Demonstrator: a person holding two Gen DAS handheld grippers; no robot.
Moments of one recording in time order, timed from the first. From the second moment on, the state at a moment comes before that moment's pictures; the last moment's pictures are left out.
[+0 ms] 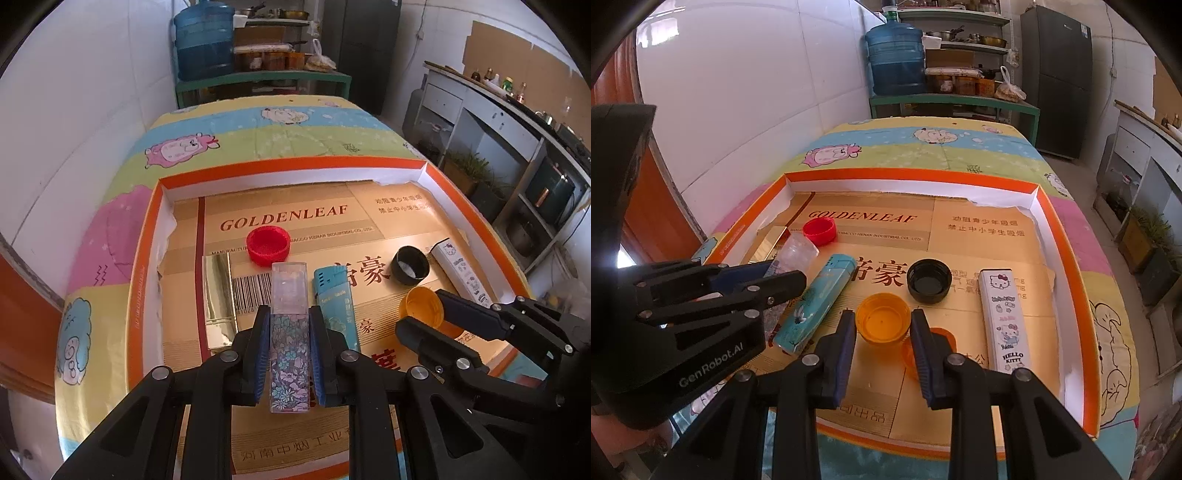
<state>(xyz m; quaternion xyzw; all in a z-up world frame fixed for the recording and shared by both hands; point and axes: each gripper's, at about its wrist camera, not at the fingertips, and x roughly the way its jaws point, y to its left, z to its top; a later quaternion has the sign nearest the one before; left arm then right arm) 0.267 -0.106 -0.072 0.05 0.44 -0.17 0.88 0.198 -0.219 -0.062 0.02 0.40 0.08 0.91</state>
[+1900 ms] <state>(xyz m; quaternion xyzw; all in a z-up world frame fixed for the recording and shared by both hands) 0.153 -0.033 0.001 -0.02 0.35 -0.16 0.92 0.108 -0.207 0.002 0.02 0.34 0.02 0.94</state>
